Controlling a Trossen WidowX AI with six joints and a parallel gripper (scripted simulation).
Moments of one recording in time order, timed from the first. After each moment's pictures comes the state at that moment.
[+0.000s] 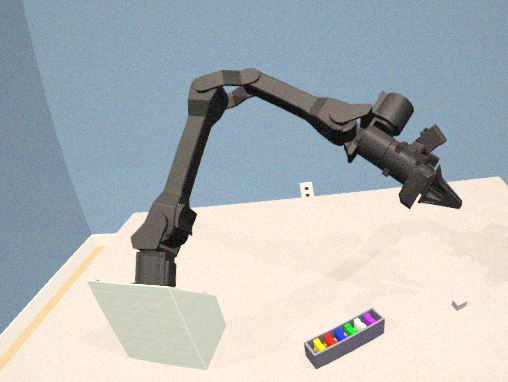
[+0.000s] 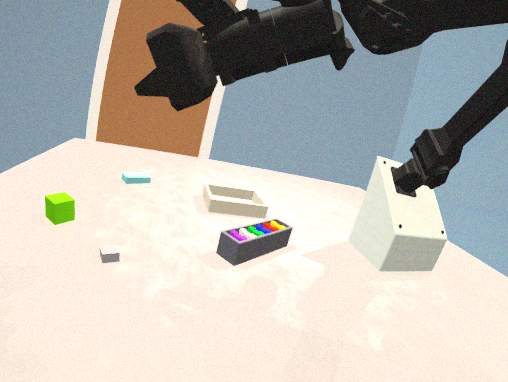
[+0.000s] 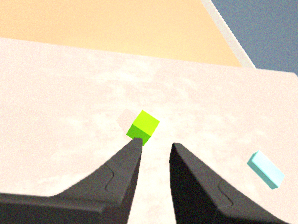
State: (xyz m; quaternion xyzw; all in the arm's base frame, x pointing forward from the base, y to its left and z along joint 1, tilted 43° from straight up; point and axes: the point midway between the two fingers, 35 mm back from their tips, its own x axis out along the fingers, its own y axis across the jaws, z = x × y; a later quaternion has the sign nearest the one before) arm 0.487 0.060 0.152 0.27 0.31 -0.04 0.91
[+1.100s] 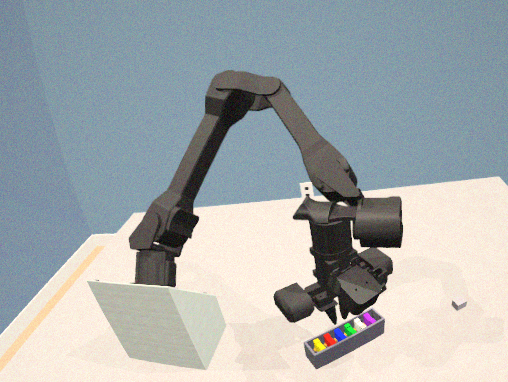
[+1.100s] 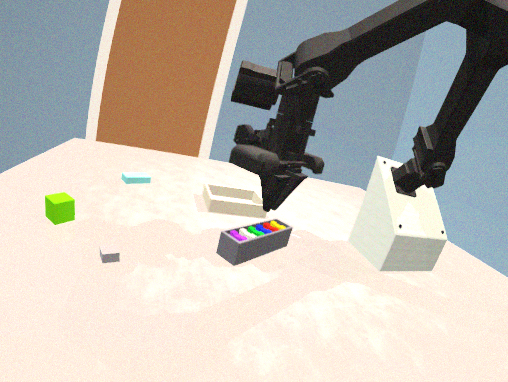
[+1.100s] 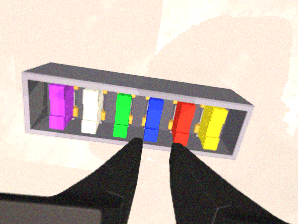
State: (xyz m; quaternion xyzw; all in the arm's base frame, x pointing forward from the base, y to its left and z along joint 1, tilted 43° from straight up) arm 0.300 0.069 -0.021 0.52 0.71 -0.06 0.47
